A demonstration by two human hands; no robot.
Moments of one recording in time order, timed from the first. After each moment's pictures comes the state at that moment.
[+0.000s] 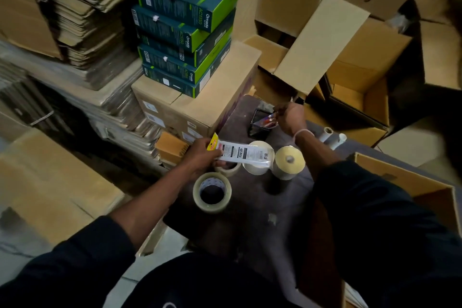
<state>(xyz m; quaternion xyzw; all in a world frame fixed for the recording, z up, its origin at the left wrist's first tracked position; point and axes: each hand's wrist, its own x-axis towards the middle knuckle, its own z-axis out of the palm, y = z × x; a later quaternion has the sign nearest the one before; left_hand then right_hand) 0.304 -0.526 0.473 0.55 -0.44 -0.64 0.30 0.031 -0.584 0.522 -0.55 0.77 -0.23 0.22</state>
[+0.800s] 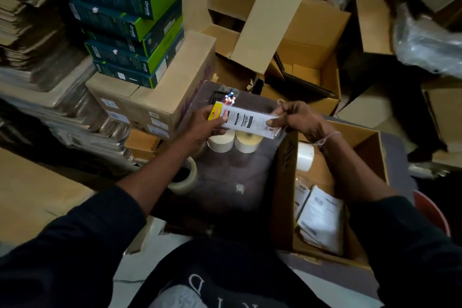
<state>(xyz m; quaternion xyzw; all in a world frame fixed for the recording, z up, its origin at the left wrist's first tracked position) 0.198 -0.496 0.519 0.45 -0.50 -0.65 0.33 -0.058 -0.413 0.600 -0.47 0.69 -0.29 0.47</state>
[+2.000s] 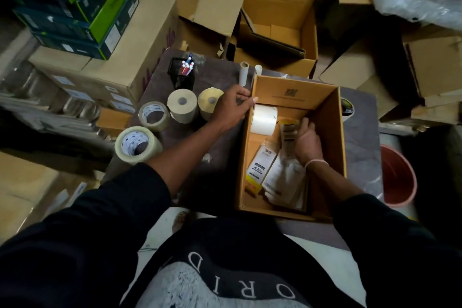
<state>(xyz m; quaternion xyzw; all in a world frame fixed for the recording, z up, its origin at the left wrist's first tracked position) 0.034 -0.408 0.494 0.44 -0.68 -0.52 0.28 -0.164 -0.263 0.444 -0.44 0.89 -0.08 0.11</state>
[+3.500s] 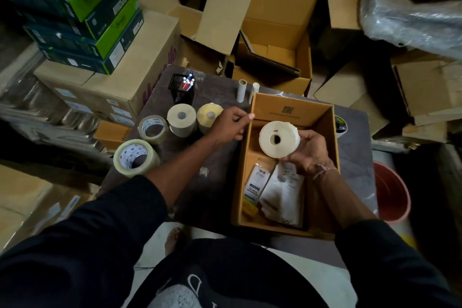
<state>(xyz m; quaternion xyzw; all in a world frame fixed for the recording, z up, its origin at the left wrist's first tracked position) 0.039 -0.404 0.504 0.42 -0.62 -0.62 0.23 -0.158 -0.271 0.519 0.06 0.54 -0.58 0.61</state>
